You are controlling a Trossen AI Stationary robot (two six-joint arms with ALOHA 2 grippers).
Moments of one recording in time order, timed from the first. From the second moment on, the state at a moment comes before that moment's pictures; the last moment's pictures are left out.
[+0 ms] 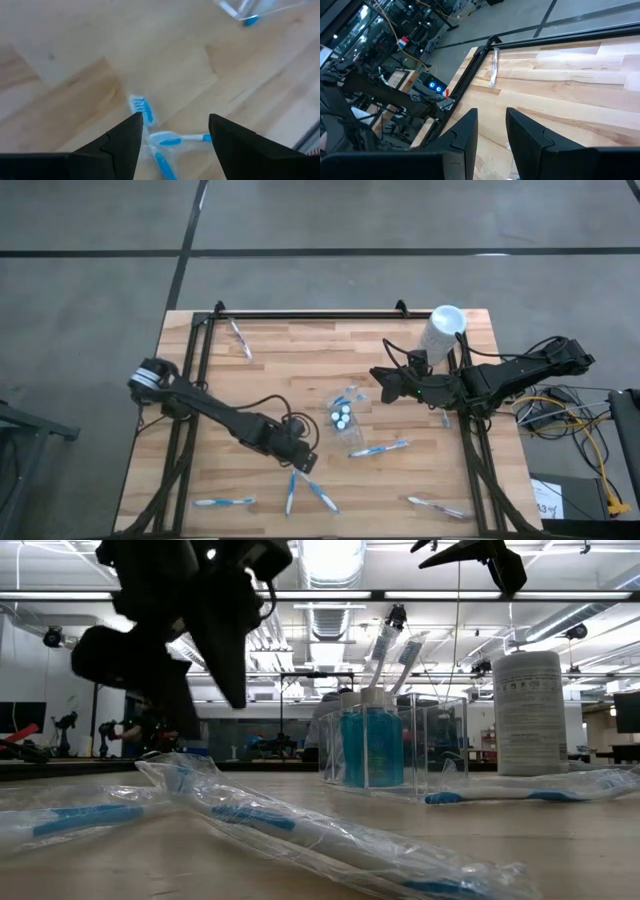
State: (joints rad) left arm -0.40 1.71 1.16 -0.53 -0.10 -1.45; right arm 0.30 1.10 0.93 -0.28 0.78 1.15
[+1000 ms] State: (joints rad) left arm -0.41 1.84 1.16 -0.49 -0.06 -1.54; right arm 0.30 1.10 0.93 -0.28 0.78 1.15
